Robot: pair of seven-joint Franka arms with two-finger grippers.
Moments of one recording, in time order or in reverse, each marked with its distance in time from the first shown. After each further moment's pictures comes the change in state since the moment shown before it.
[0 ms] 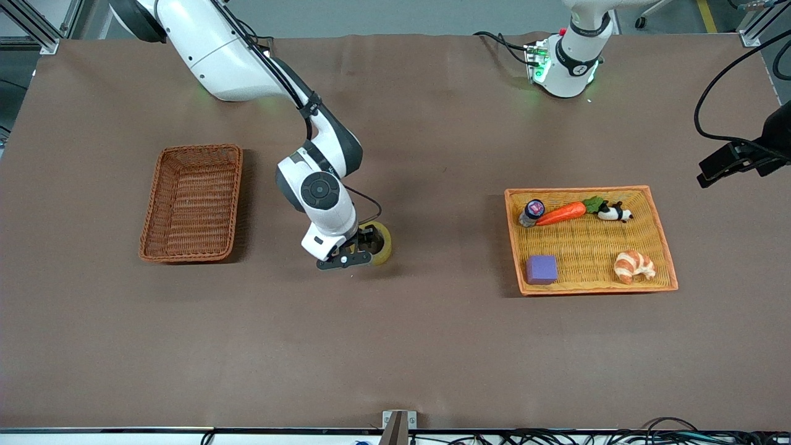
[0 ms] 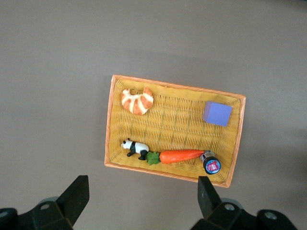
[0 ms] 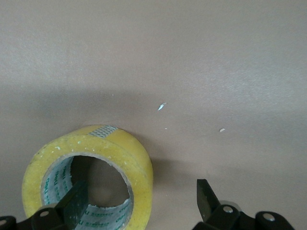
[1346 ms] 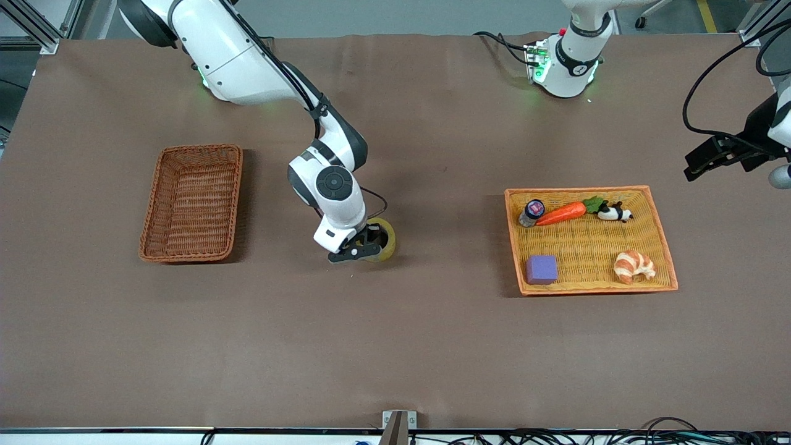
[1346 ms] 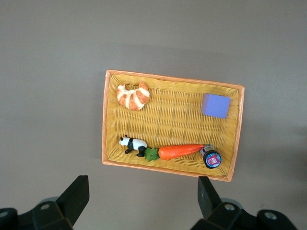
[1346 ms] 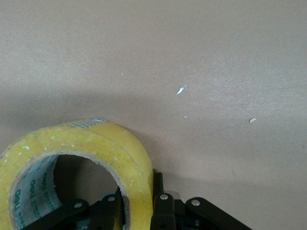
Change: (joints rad) left arm 0.004 -0.061 -0.036 -0.106 -0.003 0.051 0.014; right arm 0.028 0.026 0.004 -0.052 -0.067 0.092 0.066
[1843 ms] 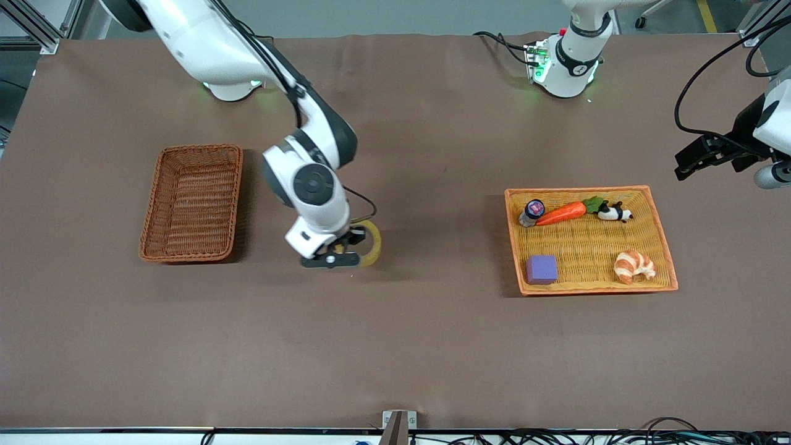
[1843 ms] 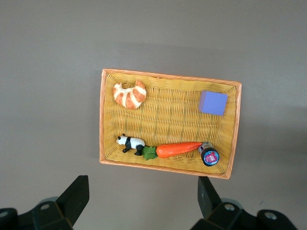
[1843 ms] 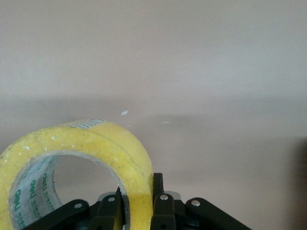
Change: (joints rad) left arm 0.001 -0.001 -0.010 -0.008 0.000 0.000 0.000; right arm -0.138 -0.192 0.048 0.159 0.018 -0.434 0.016
